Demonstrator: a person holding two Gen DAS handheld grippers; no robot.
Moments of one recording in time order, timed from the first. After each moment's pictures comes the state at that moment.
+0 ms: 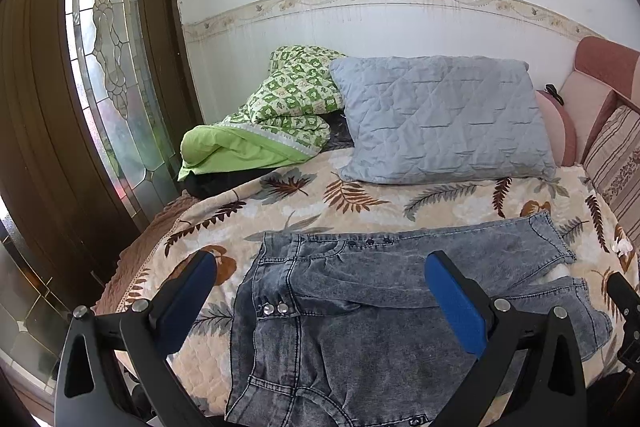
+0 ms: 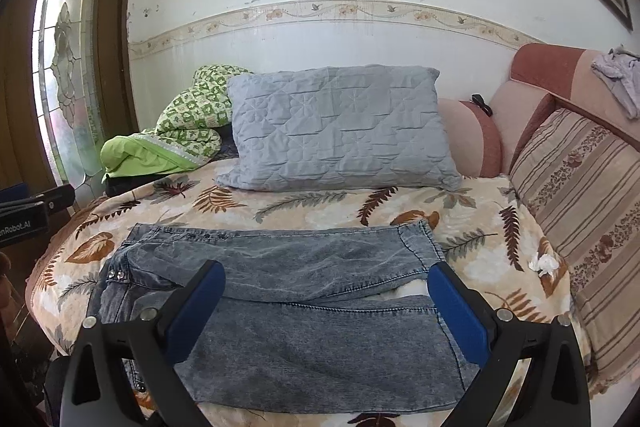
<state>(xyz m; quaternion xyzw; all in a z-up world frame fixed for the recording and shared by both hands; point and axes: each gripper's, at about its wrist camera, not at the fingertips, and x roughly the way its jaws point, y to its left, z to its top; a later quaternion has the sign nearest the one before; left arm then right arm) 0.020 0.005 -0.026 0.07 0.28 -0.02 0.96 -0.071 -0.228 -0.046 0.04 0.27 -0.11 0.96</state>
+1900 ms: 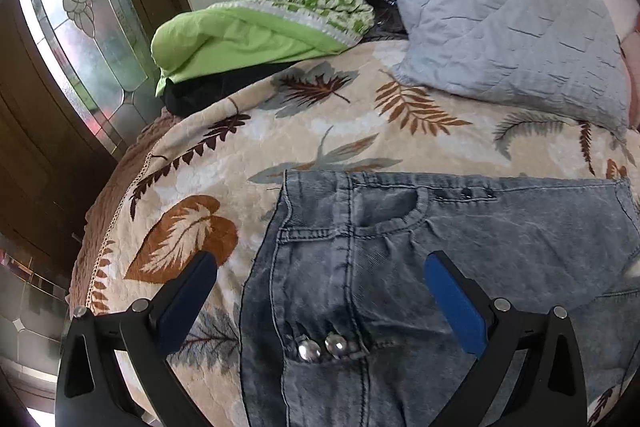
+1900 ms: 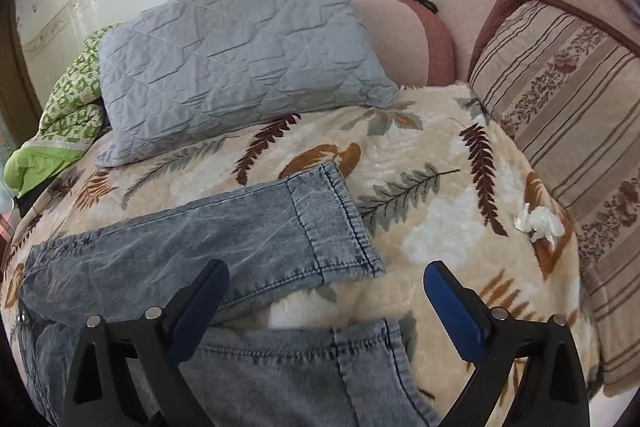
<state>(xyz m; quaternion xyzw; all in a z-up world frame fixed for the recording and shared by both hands) 0.211 0.071 -0.144 0.07 0.46 0.01 0.88 0.054 -0.422 -0.147 0.13 0.40 -0.19 0.89</state>
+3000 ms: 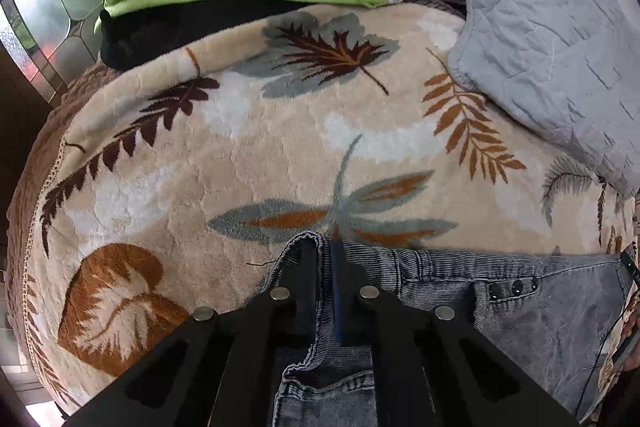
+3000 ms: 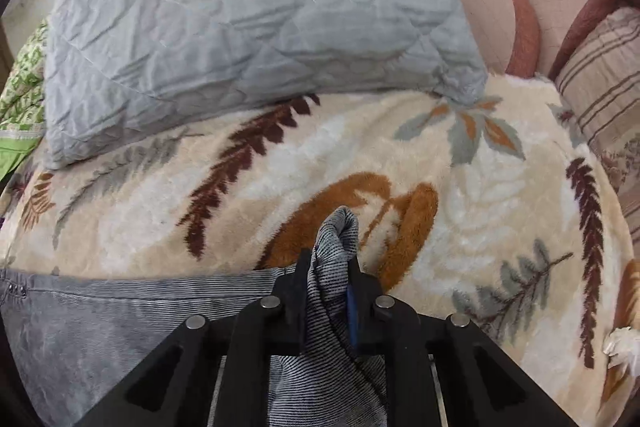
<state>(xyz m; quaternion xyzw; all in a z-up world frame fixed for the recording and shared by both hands) 0.338 0.111 -0.193 -0.04 0.56 -0.04 0.83 0.222 -0.468 -0.222 0.10 0.46 -0.15 0.87</state>
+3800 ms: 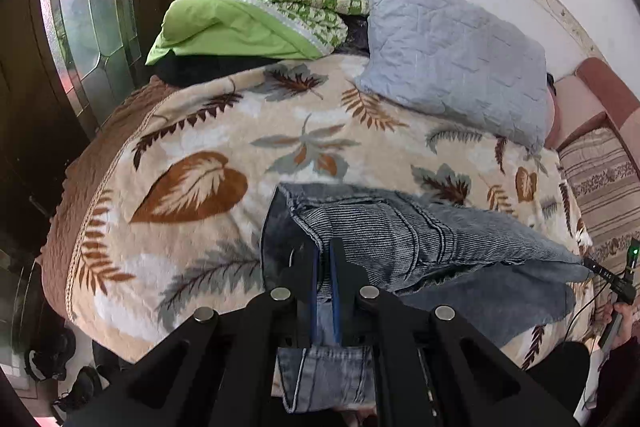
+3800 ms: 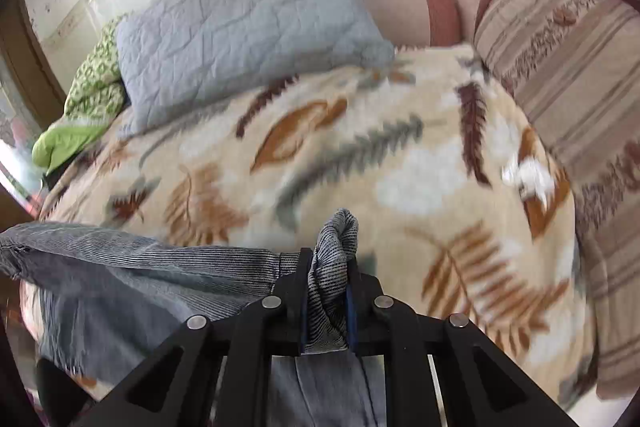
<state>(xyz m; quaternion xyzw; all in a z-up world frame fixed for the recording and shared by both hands) 0.101 0.167 -0.093 -0.03 0.47 -0.12 0.87 -0.030 -0.448 -0.152 0.15 0.45 -0.13 0.87</state>
